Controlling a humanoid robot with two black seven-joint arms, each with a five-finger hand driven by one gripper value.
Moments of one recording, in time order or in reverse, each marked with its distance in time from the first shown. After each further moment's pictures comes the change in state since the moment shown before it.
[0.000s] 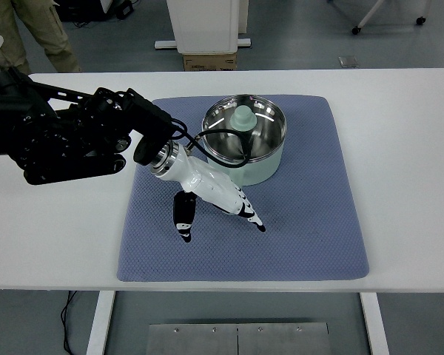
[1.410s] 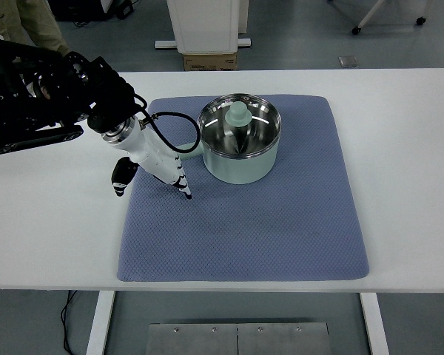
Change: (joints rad) left arm -0.113 0.024 0.192 0.112 0.275 0.001 -0.030; right arm 0.000 0.000 0.000 0.000 0.000 0.000 0.000
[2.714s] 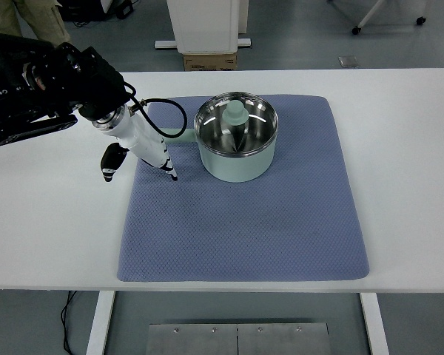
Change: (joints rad) left arm 0.011 -0.028 0.045 0.098 -0.016 0.003 0.007; right arm 0.000 0.000 0.000 0.000 0.000 0.000 0.000
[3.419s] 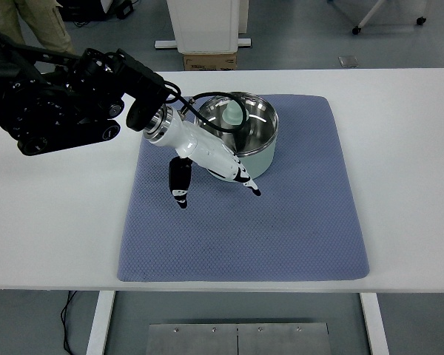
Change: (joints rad) left arm 0.020 -0.002 -0.216 -0.132 -0.287 -0.014 -0.003; right arm 0.000 0.000 0.000 0.000 0.000 0.000 0.000
